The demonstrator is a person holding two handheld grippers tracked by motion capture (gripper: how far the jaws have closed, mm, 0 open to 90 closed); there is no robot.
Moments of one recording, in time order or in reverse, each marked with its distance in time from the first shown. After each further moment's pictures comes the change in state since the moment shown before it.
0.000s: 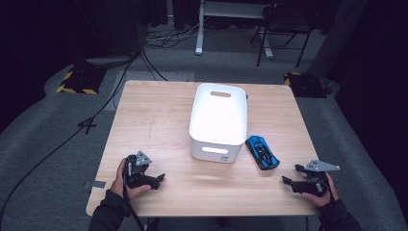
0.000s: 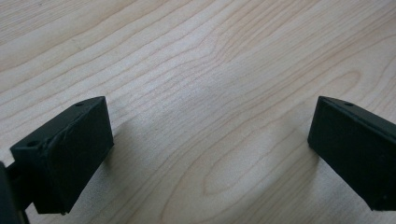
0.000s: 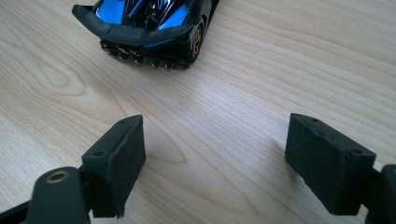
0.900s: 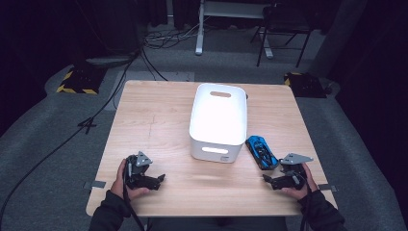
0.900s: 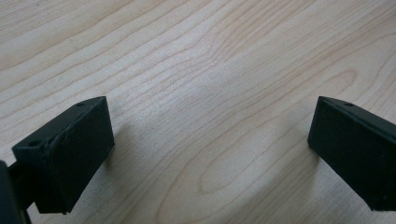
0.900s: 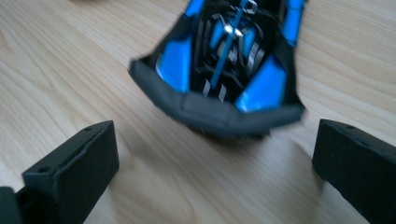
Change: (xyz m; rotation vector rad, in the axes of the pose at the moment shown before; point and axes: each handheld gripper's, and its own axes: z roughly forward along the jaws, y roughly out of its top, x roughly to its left) left arm -0.002 -0.001 0.000 -0.003 0.005 0.000; right arm 0.037 0.037 0.044 0.048 0.035 -0.053
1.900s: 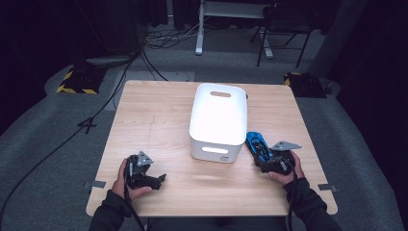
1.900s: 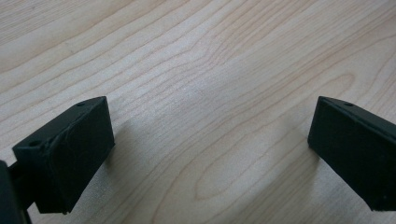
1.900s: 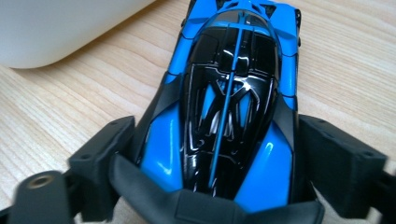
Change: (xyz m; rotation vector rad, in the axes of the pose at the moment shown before) left arm -0.002 0.002 0.001 0.002 -0.006 0.004; right arm -0.004 0.035 0.033 -0.025 -0.066 0.075
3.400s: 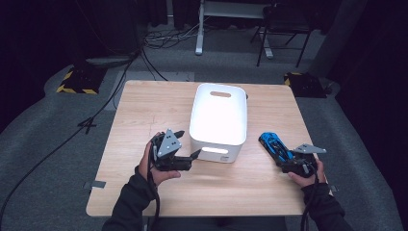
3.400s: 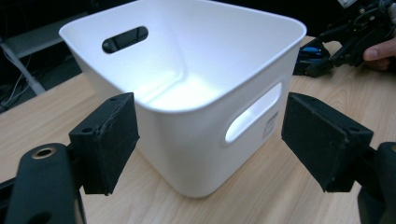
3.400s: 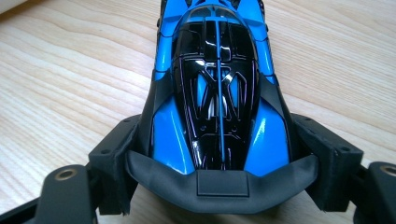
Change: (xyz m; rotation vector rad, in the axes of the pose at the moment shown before) left arm -0.073 0.114 -0.048 -0.442 -0.115 0.221; right arm -0.051 -0.032 -0.036 -0.015 -0.086 0.045
